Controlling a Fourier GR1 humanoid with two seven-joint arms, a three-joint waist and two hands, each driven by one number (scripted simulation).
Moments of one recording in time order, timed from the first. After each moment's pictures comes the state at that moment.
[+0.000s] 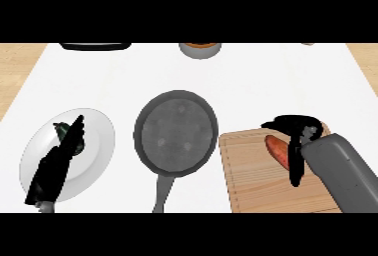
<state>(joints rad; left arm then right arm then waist) 0.06 0.37 -0.14 -1.58 -0.03 0.16 0.12 -0.51 -0.41 0.33 -1.21 0.38 0.92 0.65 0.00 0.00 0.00</state>
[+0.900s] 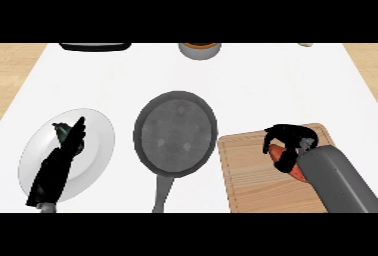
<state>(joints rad) 0.07 0.29 -0.07 -1.59 -0.10 0.09 0.13 -0.43 -0.35 0.27 -1.13 0.60 0.81 0.45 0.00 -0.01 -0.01</state>
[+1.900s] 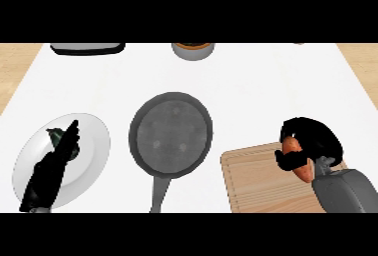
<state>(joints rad) 0.11 0.28 -0.03 -1.62 -0.12 0.07 0.14 -0.23 -0.34 0.19 -1.50 0.82 0.38 0.54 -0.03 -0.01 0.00</state>
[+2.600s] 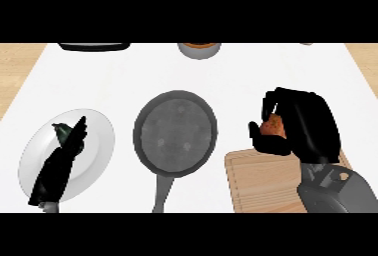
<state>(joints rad) 0.07 0.25 -0.04 -1.59 -0.14 0.06 0.13 -0.35 -0.25 0.28 -1.81 1.01 0.11 0.50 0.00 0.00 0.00</state>
